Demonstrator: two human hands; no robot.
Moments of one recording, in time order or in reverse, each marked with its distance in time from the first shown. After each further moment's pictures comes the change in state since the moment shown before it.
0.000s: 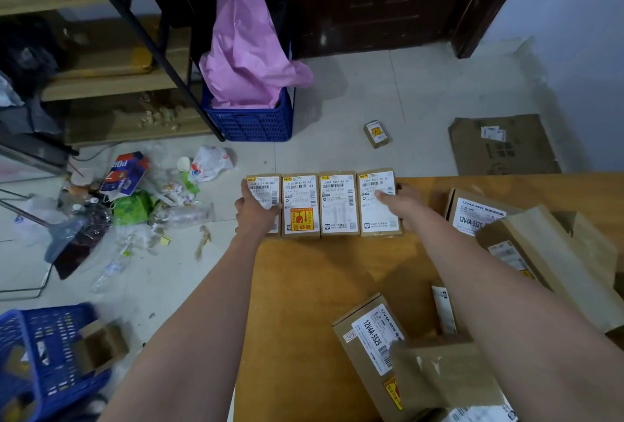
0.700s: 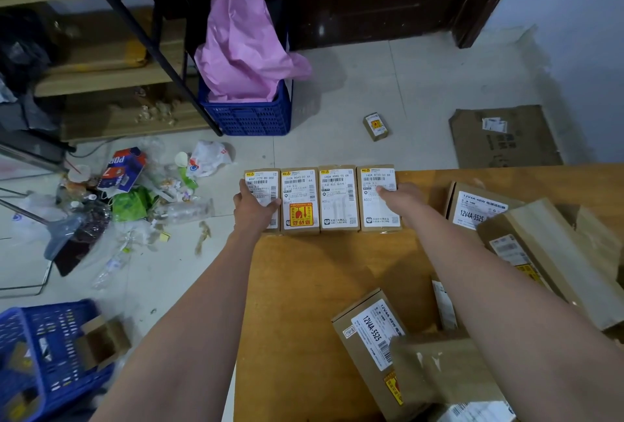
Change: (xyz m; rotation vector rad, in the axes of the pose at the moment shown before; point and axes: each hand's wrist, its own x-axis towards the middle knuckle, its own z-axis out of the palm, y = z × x) left_hand 0.007 -0.003 0.004 0.014 0.000 0.013; right_hand 0.008 0.008 0.005 -0.088 0.048 0.022
